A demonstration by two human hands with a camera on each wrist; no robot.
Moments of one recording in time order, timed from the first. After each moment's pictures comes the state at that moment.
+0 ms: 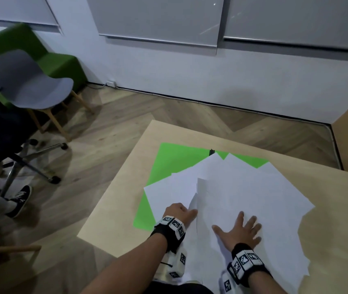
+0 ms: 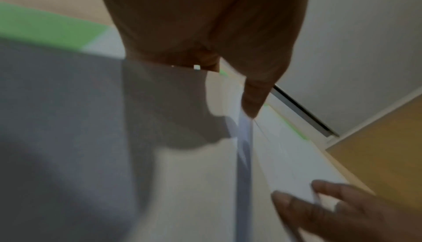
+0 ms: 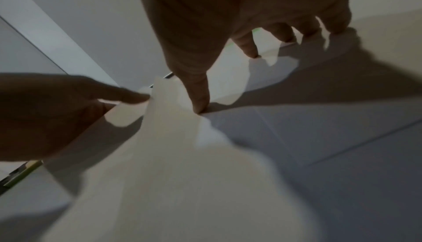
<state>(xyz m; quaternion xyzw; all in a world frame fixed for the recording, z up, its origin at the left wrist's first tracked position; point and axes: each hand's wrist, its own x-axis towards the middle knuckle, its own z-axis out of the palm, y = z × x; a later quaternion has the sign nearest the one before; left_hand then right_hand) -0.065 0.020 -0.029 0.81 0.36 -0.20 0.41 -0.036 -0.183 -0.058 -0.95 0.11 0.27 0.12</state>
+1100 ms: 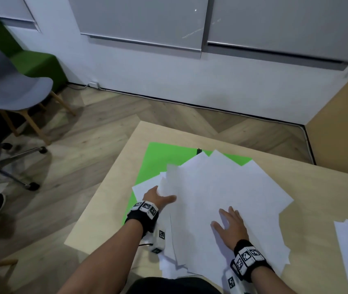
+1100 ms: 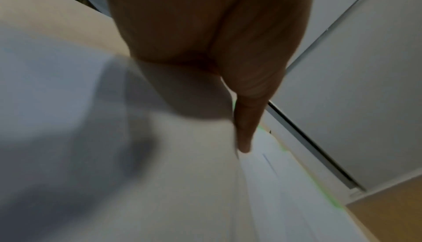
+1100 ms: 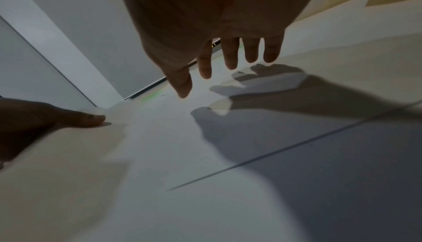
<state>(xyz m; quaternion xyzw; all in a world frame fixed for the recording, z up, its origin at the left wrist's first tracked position) -0.046 0.087 -0.026 0.79 0.33 -0.13 0.50 -0.030 -0.212 -0.066 -0.94 -0.03 0.23 0.26</state>
